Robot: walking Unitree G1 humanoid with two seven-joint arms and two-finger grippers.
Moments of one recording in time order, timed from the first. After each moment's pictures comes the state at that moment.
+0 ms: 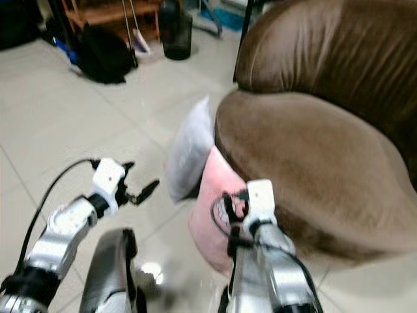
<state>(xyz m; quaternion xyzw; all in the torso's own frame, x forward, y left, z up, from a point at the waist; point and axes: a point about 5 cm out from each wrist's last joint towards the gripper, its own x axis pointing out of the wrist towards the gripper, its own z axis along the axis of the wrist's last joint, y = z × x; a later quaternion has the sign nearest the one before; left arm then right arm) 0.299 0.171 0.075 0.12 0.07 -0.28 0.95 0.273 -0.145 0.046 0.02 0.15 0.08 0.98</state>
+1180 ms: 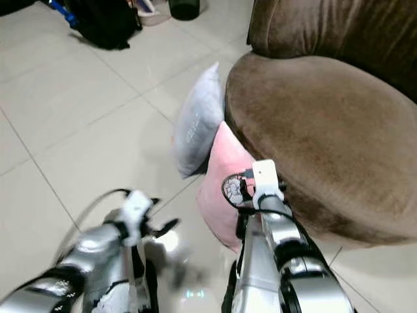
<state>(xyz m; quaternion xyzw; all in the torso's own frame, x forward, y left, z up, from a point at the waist) 0.281 0.131 0.007 0.07 0.16 -0.37 0.91 0.328 -0.174 0.036 -0.12 0.20 0.01 0.97</state>
